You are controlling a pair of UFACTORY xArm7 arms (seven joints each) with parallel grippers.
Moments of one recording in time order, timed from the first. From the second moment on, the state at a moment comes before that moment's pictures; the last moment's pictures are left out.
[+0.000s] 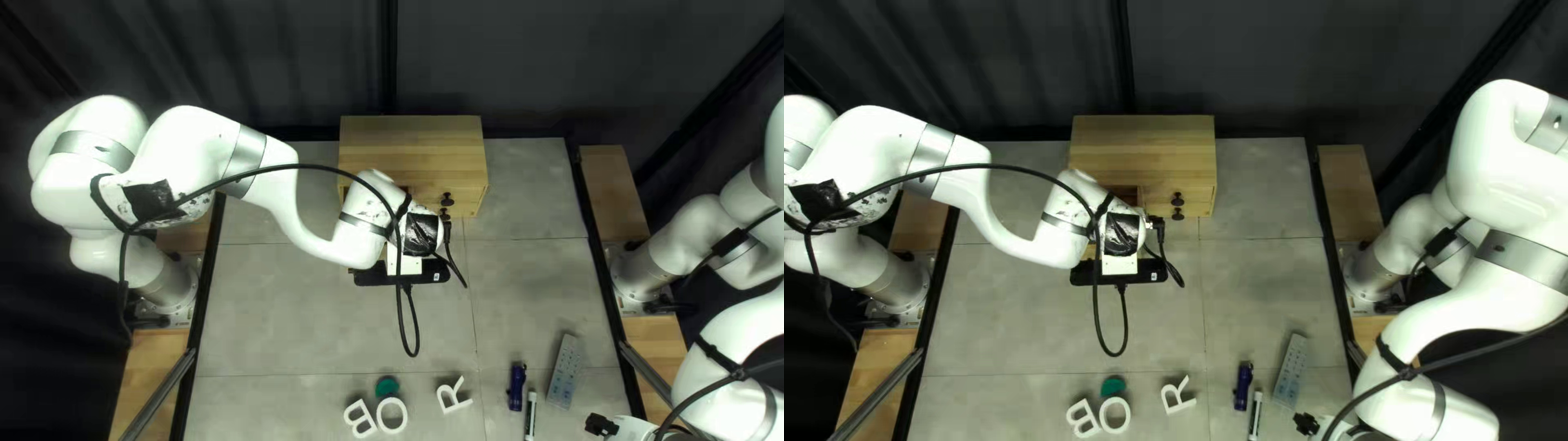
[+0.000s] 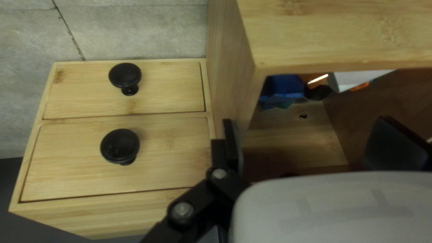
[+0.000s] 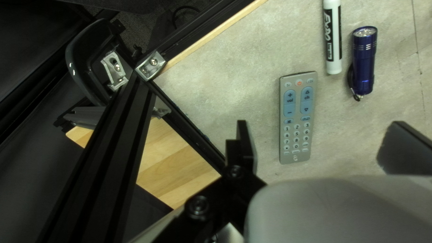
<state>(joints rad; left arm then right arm) 0.09 0.34 -0.18 1.31 0.63 1.25 1.17 0.57 -0.06 0.47 0.96 -0.07 1.18 0.10</state>
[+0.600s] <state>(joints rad) 0.04 0.27 -0.21 1.37 0.62 1.35 1.16 0.57 -0.06 0.47 0.96 -0.07 1.18 0.10</state>
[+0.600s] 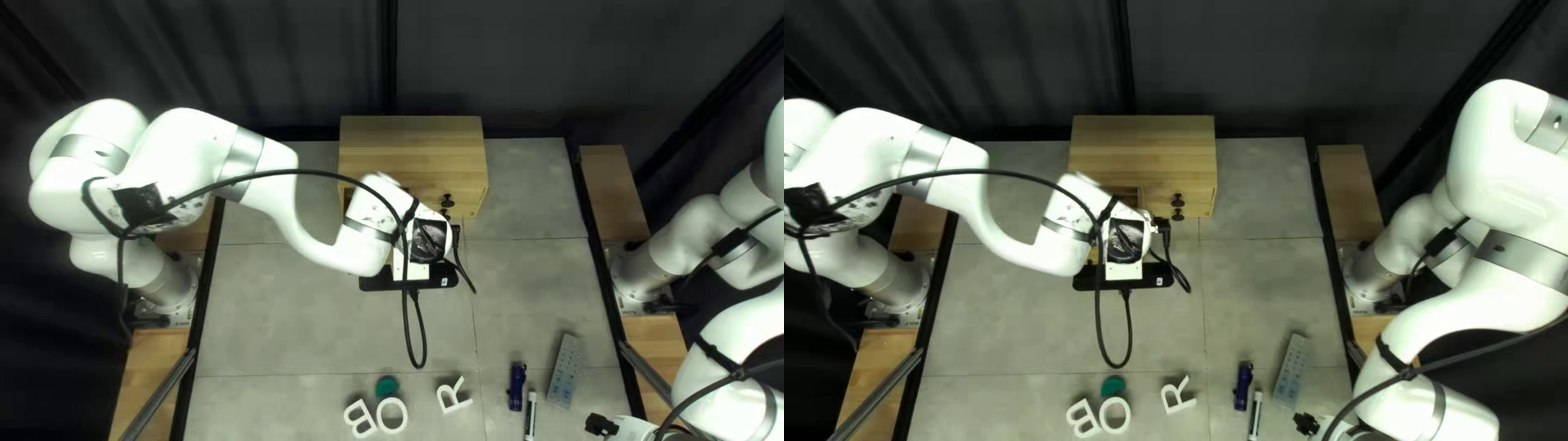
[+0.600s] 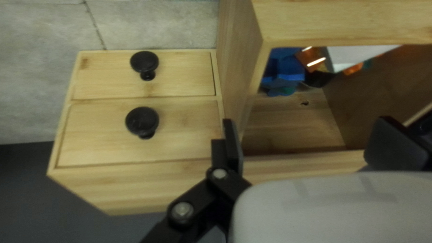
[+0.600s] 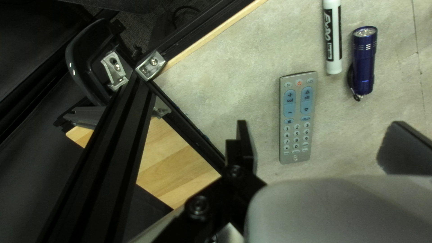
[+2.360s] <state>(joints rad) -0.09 0.24 -0.32 1.15 0.61 1.21 0.87 0.57 -0.06 0.47 0.96 -0.07 1.18 0.10</state>
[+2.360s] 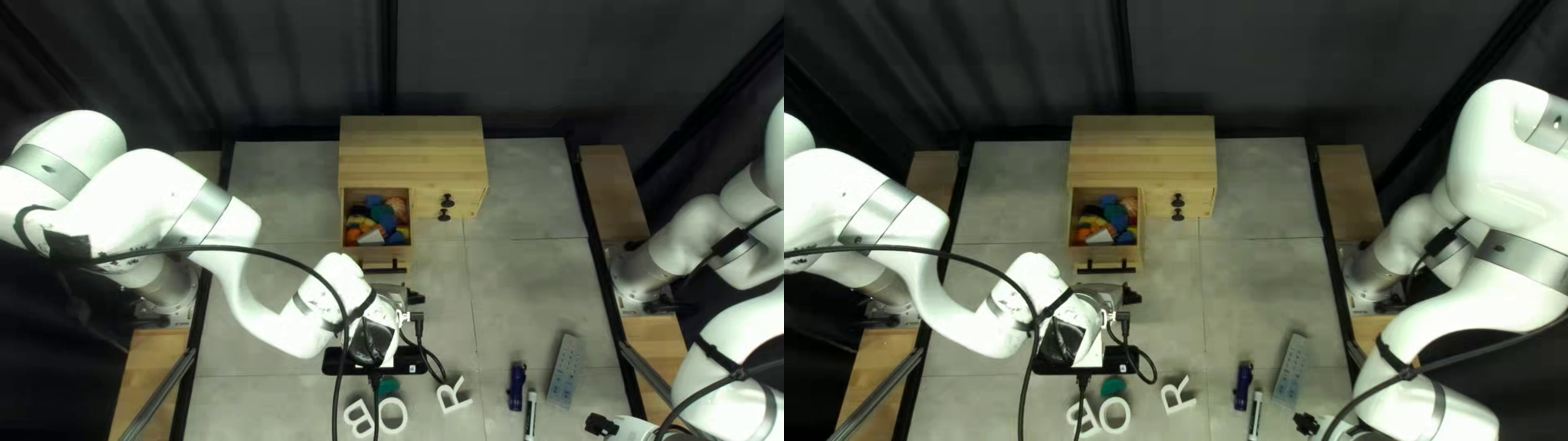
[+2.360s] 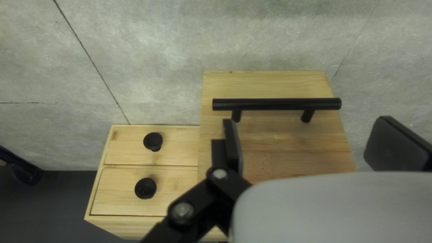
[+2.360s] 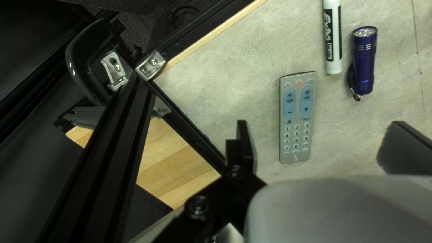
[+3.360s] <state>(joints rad) -0.10 0.24 -0.31 1.13 0.64 1.21 0.86 0.57 -0.06 0.47 0.96 -0.07 1.18 0.10</state>
